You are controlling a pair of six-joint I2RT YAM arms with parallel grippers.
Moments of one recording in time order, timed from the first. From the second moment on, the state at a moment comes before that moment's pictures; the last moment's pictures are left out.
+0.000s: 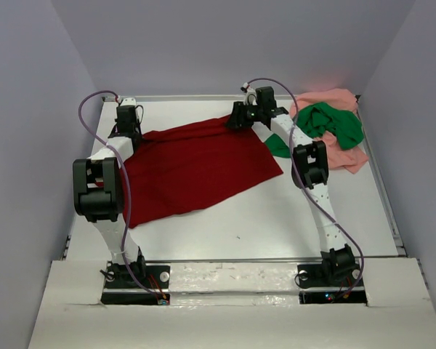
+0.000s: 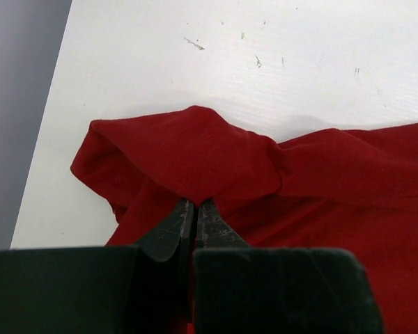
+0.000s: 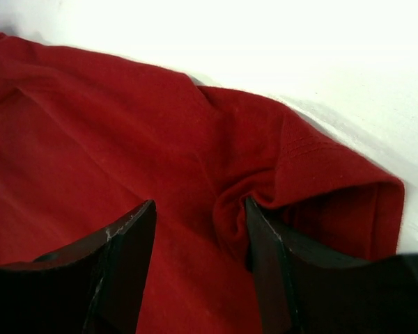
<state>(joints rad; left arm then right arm) 0.03 1.85 1.23 0.00 -0.26 -0.02 0.30 2.74 2.47 -0.36 -0.66 0.25</state>
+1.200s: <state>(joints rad) -0.01 1.52 1.32 0.11 -0.34 -0.01 0.30 2.12 2.28 -0.32 -0.36 0.08</state>
